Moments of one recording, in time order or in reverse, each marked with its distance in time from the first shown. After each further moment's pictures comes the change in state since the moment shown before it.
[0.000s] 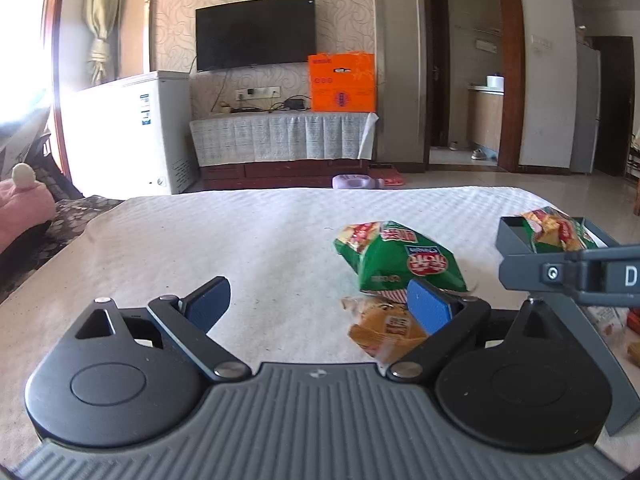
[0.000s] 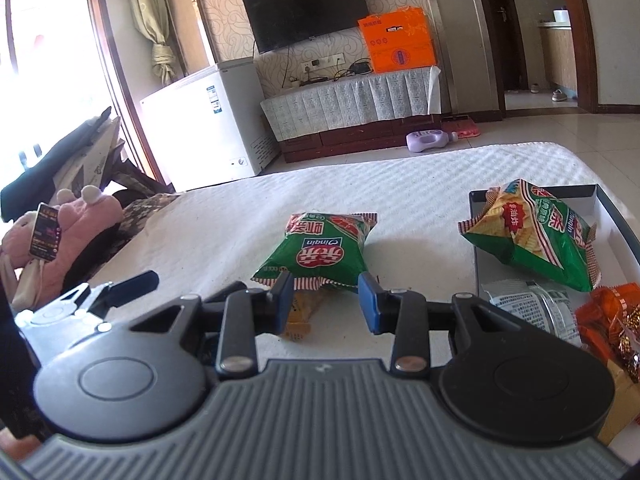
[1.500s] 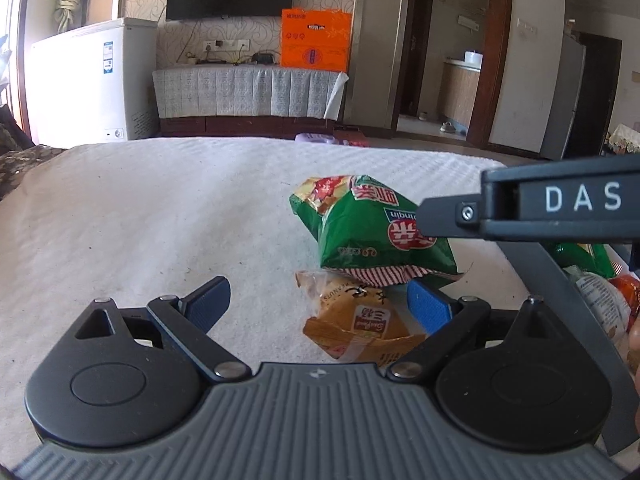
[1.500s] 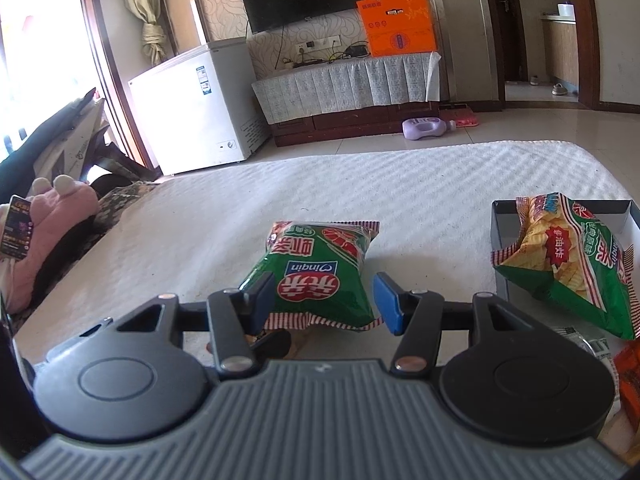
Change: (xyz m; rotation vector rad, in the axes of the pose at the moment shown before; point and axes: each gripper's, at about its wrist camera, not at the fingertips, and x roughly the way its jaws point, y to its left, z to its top) left arm 0.077 -0.009 -0.009 -0.053 0.141 -0.141; right arm 0.063 0.000 0.020 -0.004 0.054 -0.039
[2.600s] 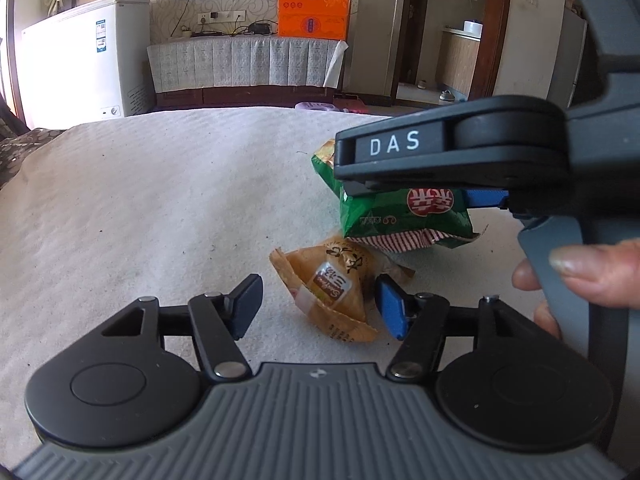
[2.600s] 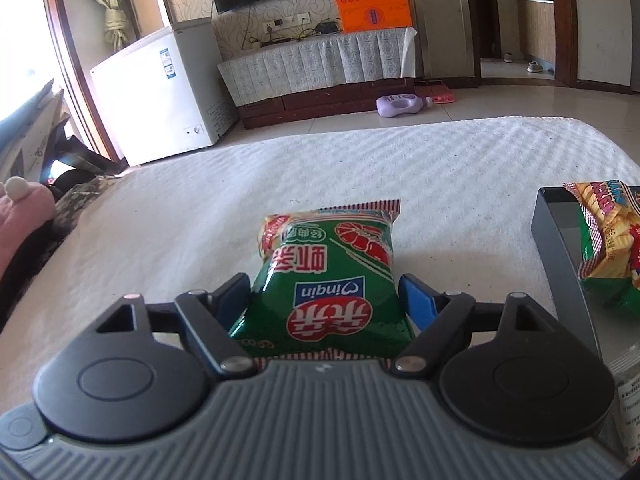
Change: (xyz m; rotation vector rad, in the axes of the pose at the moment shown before) left arm 0.015 0.027 0.000 0.017 0.091 -0.003; right arm 0.074 0.028 0.010 0.040 0.067 -0.109
